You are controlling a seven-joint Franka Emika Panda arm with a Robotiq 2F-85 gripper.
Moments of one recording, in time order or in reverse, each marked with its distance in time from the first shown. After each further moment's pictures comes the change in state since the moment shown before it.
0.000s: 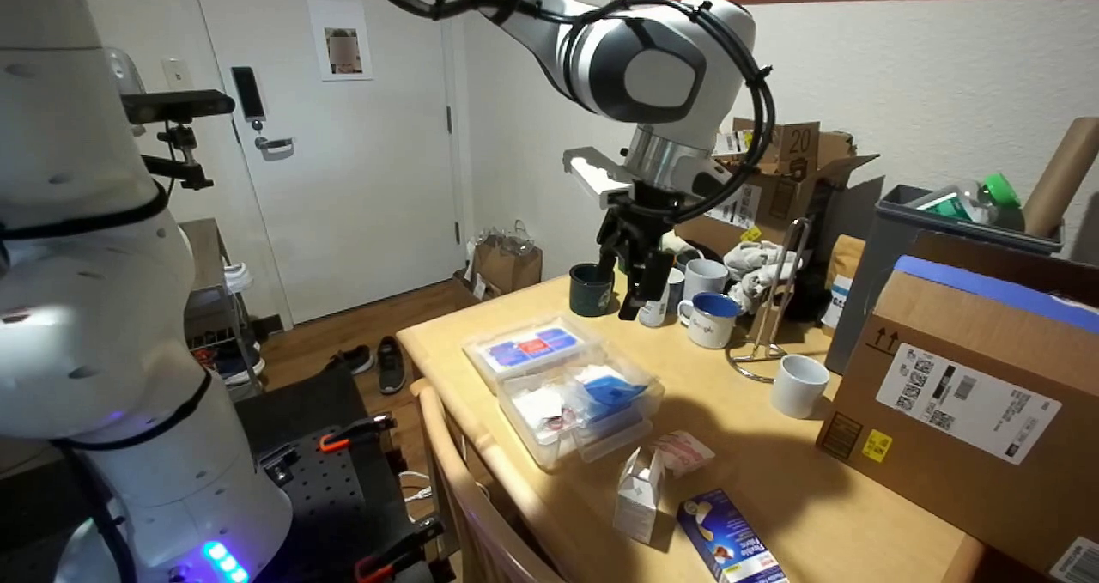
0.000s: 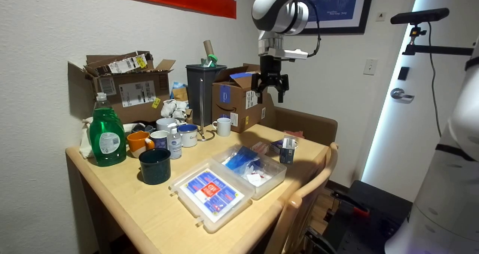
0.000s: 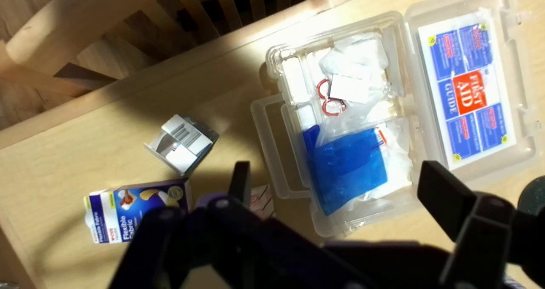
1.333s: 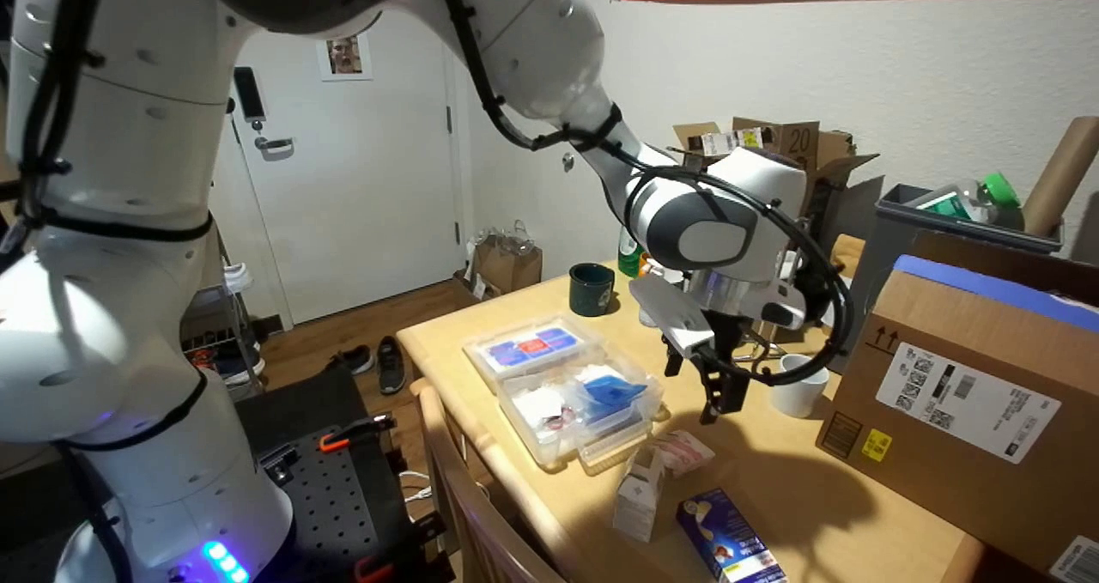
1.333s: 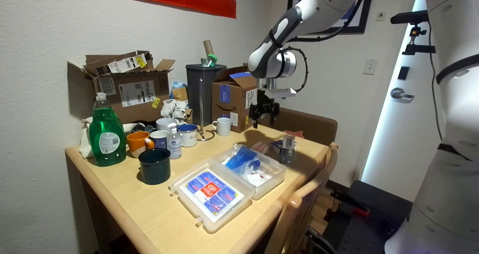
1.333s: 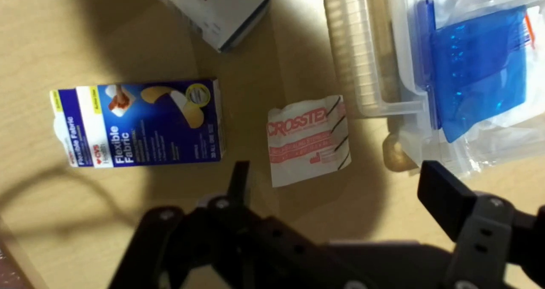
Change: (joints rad) arm -0.105 0.379 -0.003 0.120 0.030 0.394 -0.192
